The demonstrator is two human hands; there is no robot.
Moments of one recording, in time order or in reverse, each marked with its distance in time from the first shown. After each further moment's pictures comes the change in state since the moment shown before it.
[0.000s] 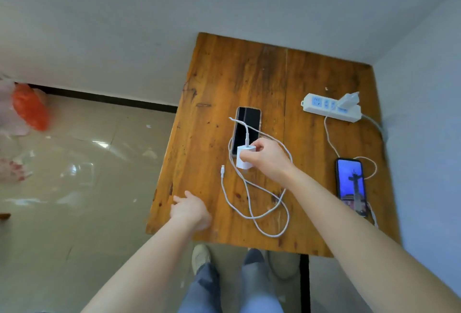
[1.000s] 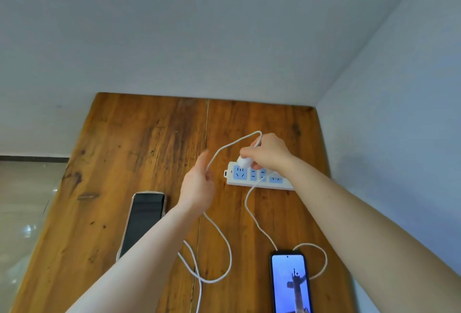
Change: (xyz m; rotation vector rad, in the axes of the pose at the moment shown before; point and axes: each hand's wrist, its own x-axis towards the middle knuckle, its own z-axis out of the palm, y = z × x) left_hand 0.050 0.329 -0.147 -0.669 0.517 0.577; right_hand 0.217 0.072 -0.278 -0.140 0.133 0.134
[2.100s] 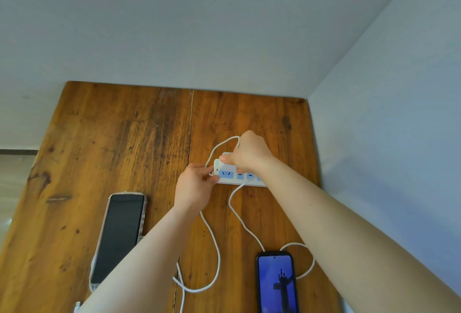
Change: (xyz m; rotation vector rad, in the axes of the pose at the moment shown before) left_hand 0.026 -0.012 0.047 0.111 -0.001 -0.054; right_hand -0.003 -0.015 0.013 -0.229 0.007 0.015
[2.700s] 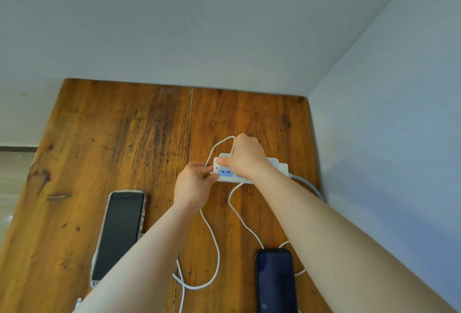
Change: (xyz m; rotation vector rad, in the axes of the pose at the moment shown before) left_hand -0.001 0.001 -0.001 -0.004 0.010 -0.016; right_hand -0.007 -0.001 0.013 -0.071 0.084 -0.065
